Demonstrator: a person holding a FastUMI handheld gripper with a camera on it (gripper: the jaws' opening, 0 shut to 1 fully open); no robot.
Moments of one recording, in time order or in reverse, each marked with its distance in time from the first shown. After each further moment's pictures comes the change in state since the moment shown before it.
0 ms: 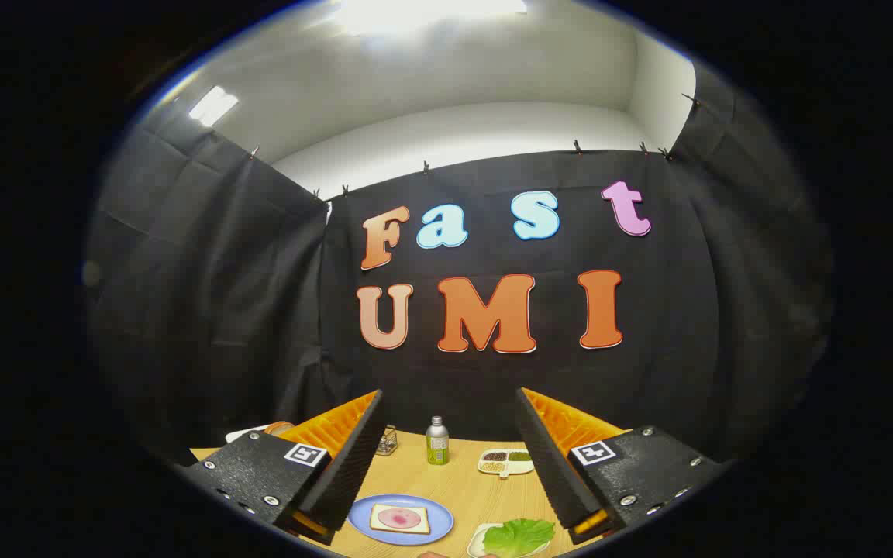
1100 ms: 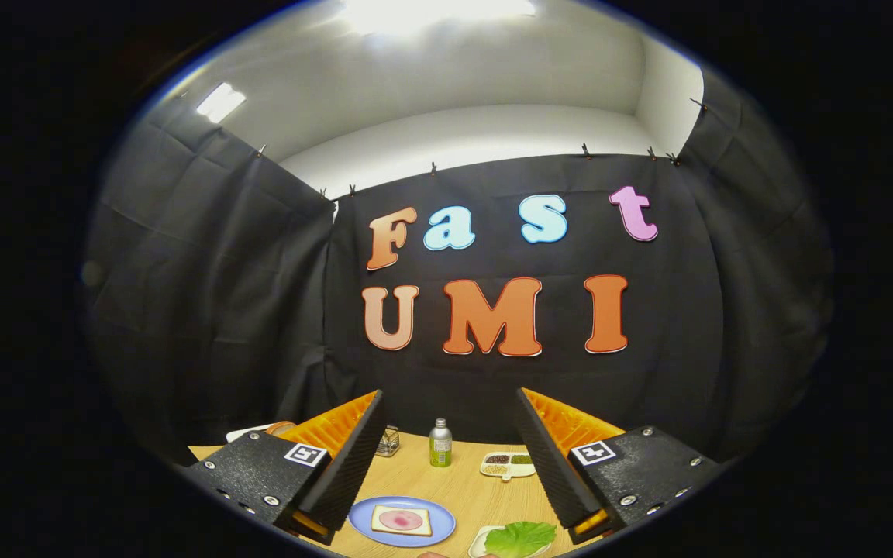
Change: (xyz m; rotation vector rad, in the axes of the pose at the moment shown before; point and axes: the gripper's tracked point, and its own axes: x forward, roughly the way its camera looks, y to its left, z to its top) arm 0.004 0.008 0.002 -0.022 -0.010 0.013
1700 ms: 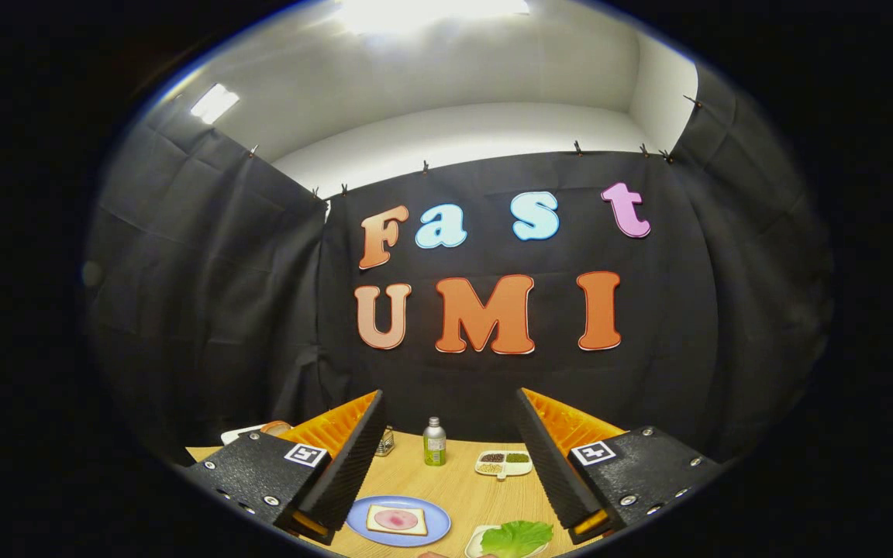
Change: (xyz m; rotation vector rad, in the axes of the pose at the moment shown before) arm 0.003 -0.012 -0.012 0.015 0.028 -0.026
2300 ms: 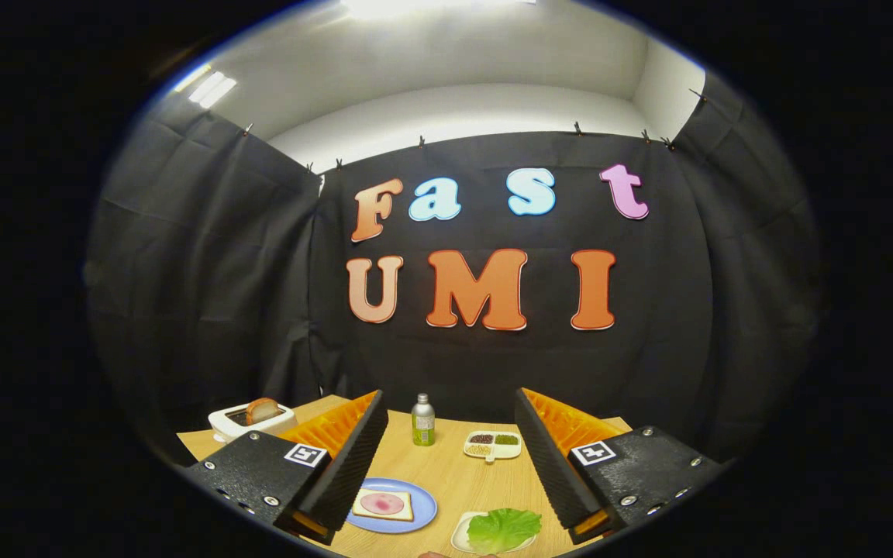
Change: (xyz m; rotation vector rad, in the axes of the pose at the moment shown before) arm 0.006 -0.014 -0.035 -0.047 0.116 -0.013
